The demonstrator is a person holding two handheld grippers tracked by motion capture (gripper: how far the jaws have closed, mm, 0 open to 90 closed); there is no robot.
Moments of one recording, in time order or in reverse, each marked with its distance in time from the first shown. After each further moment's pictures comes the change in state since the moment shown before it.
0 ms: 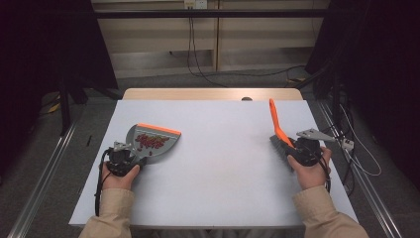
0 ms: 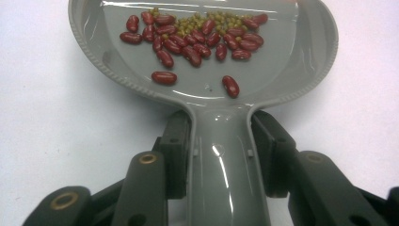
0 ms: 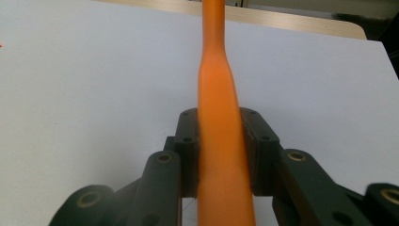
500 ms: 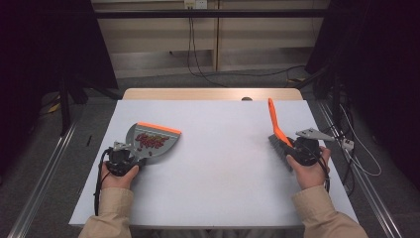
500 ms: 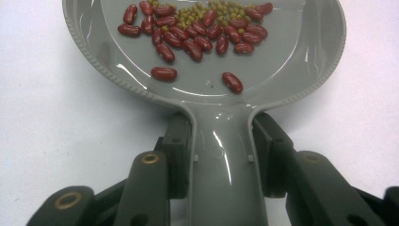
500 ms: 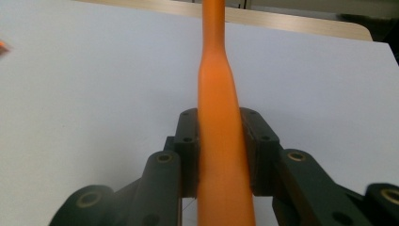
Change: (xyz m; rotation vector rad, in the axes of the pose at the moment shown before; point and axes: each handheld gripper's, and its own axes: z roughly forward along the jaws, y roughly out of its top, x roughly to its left) left arm 0.004 0.000 0.002 0.013 -0.006 -0.003; right arm 0.003 0.002 -0.001 -0.005 0.014 0.004
